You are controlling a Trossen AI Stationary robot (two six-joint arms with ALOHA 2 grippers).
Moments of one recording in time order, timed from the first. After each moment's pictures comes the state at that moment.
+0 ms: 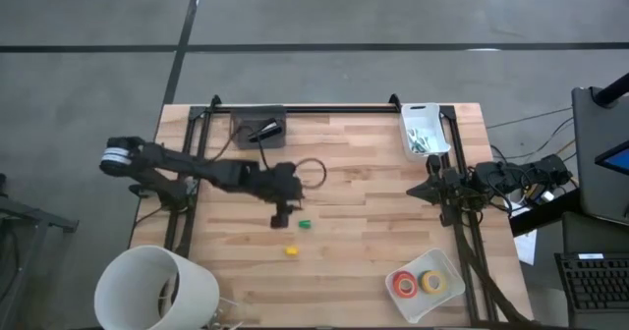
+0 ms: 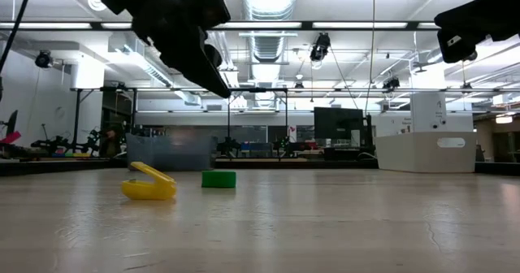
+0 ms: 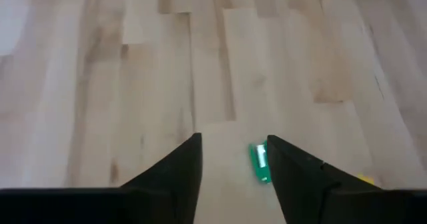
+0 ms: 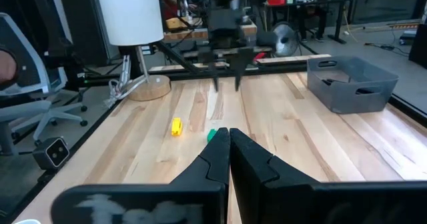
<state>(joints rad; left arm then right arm) -0.05 1.43 0.93 -0.26 0.01 0.03 0.27 0.10 0.25 -0.26 0.18 0.16</state>
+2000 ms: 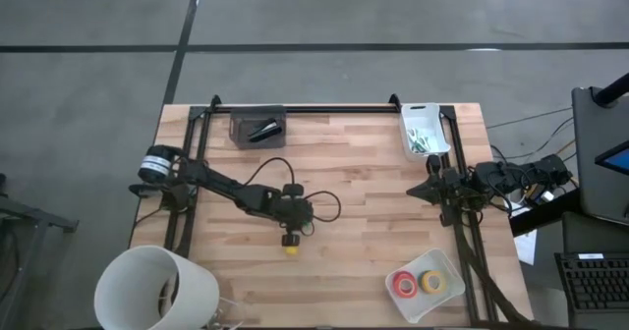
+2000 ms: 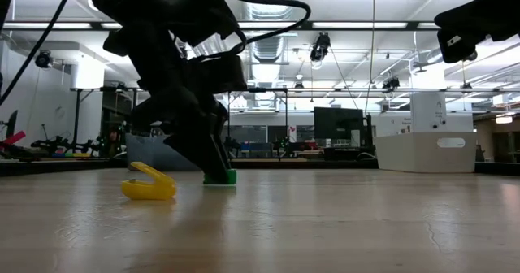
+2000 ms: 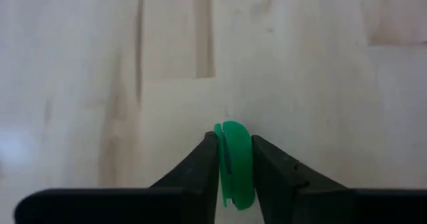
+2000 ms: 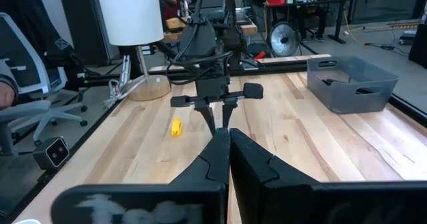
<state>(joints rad) -0.17 1.76 0.93 -0.11 -0.12 -0.08 0.27 0.10 0.25 -0.26 0.18 0.16</state>
